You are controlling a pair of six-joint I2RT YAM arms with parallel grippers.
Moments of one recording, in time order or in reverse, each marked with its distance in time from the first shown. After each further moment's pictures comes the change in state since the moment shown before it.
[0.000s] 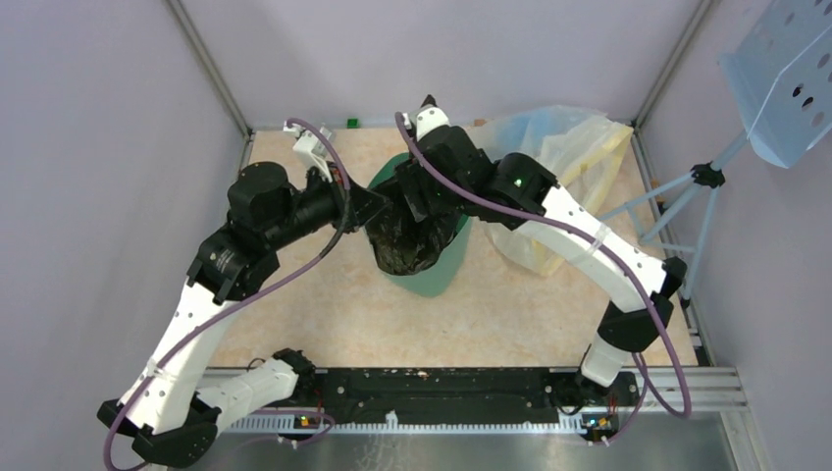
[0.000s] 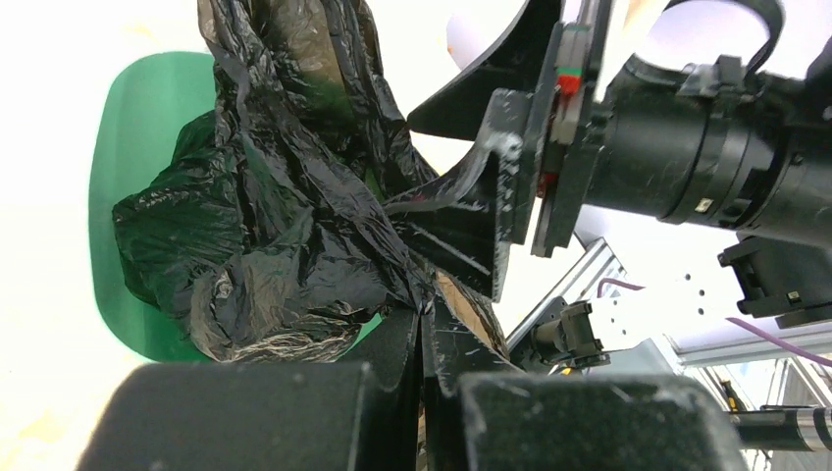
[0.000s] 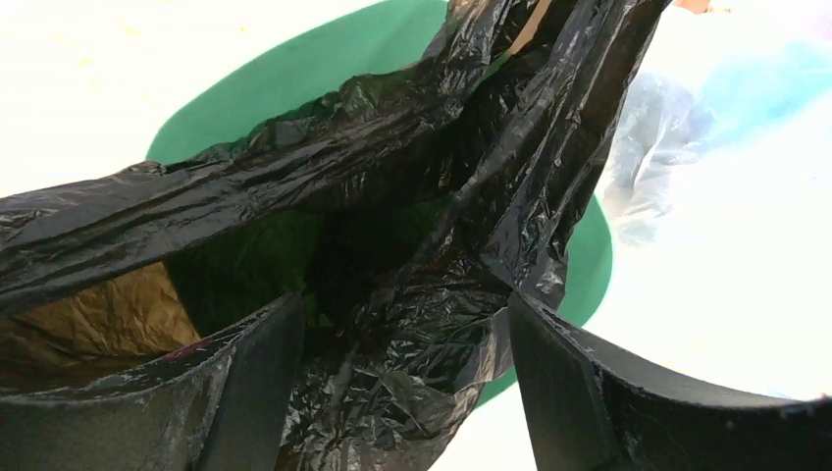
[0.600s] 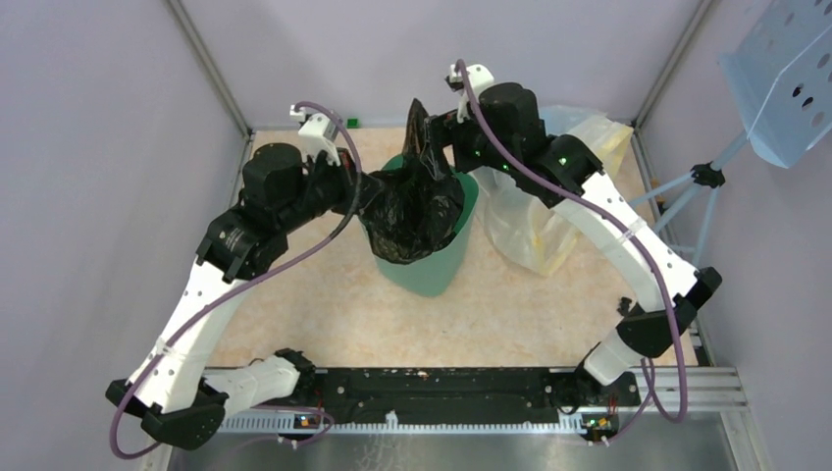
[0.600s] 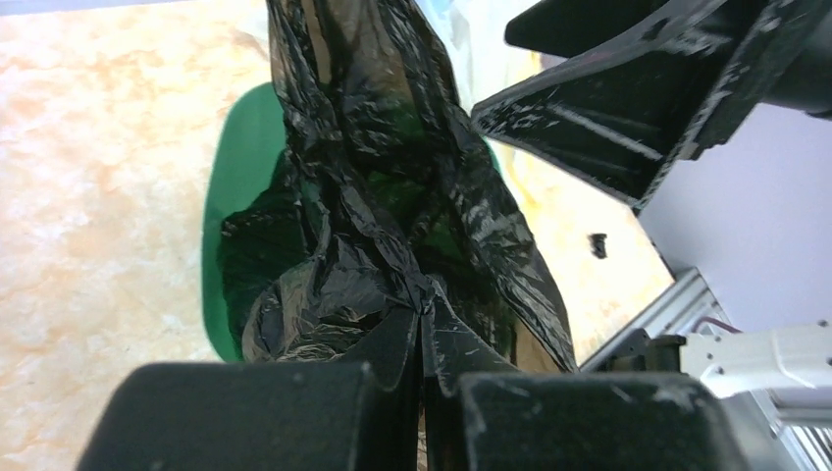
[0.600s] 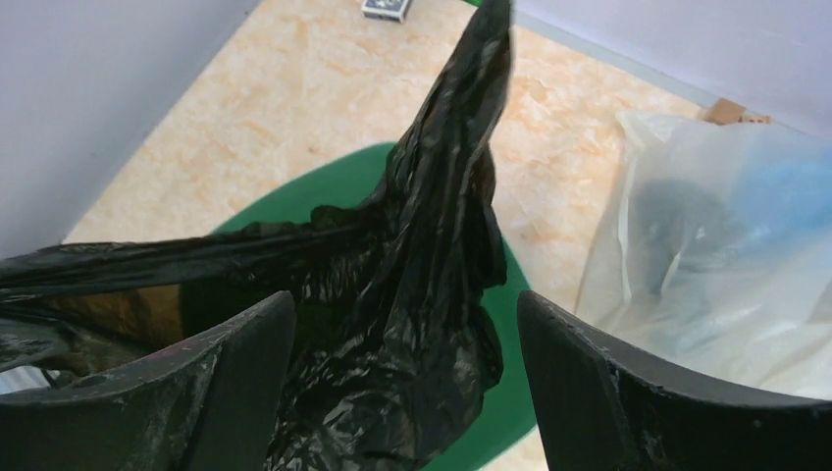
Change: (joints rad) left arm 0.000 0.122 0.113 -0.079 -0.169 0.094; right arm -0.254 -0.097 -0.140 0.327 -0.366 -0.055
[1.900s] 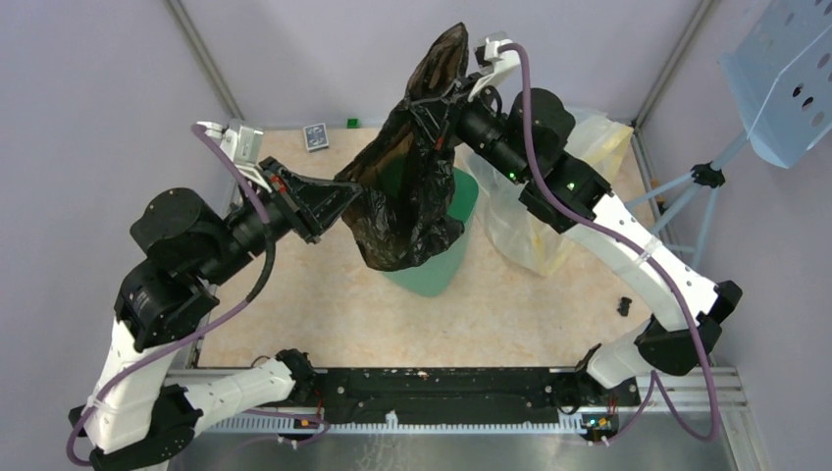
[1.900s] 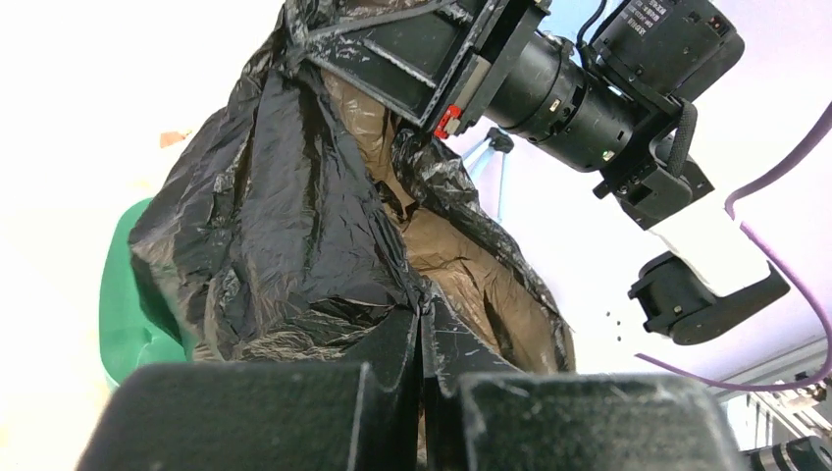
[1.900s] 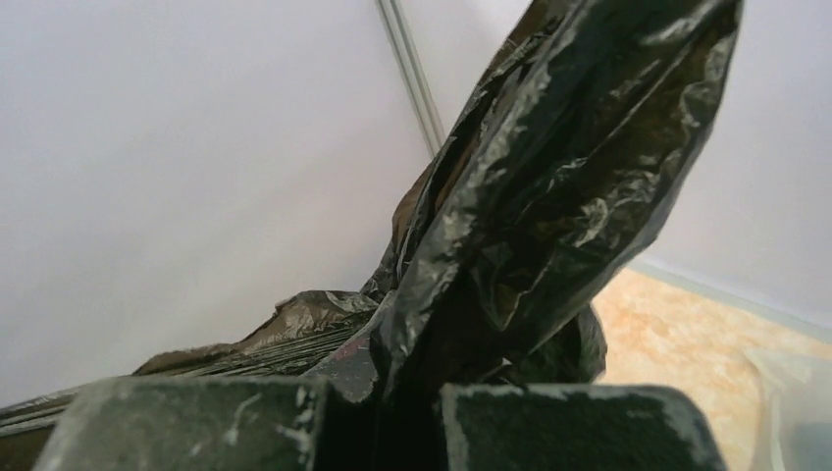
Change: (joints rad) left arm -0.248 -0.182 0.160 0.006 -0.103 -0.086; right arm 0.093 -0.122 -0.144 0.570 0.017 0.104
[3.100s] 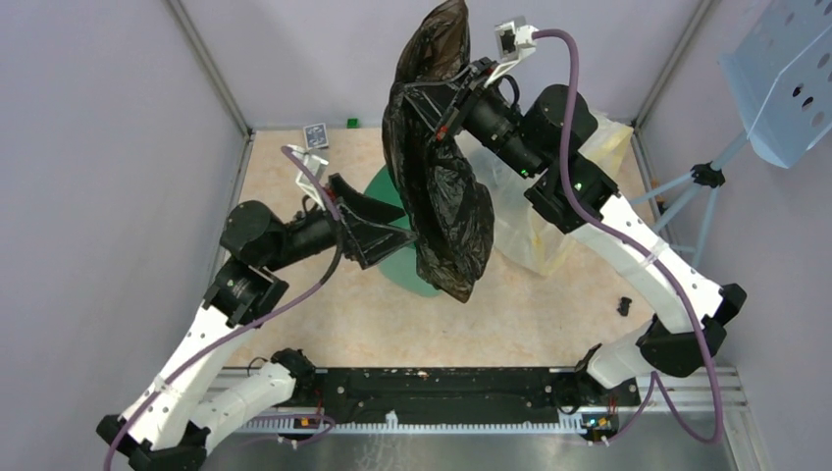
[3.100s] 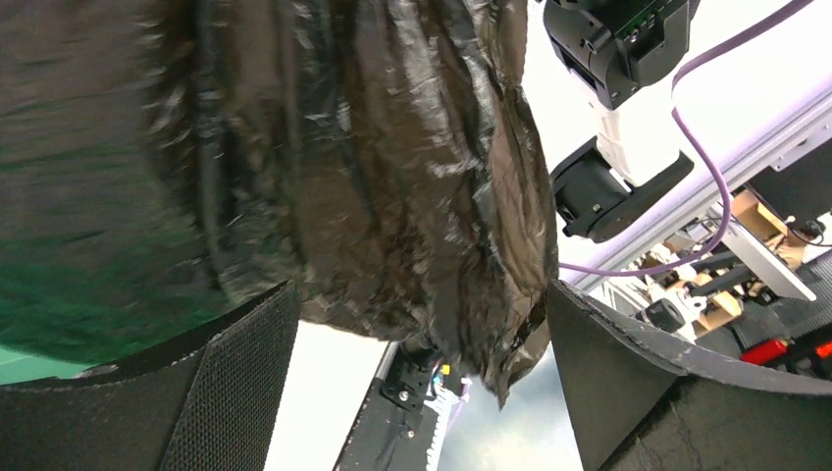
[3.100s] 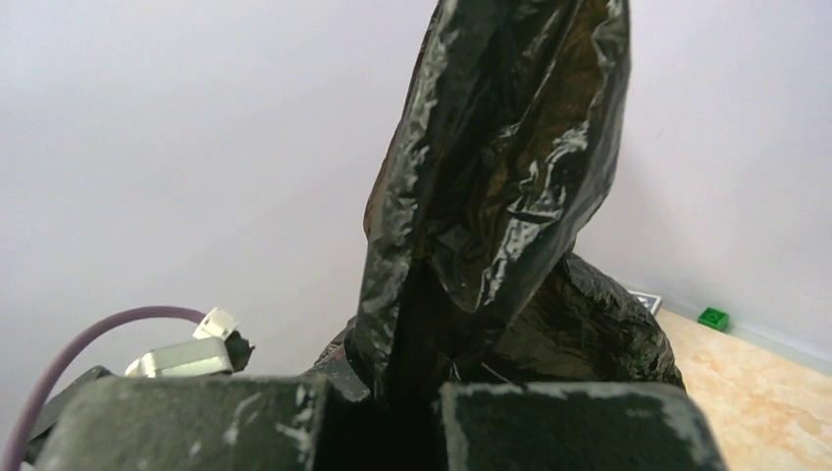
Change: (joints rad) left arm 0.270 -0.118 -0.614 0.628 0.621 -0.239; right arm 0.000 -0.012 0.020 0.135 -0.138 0.146
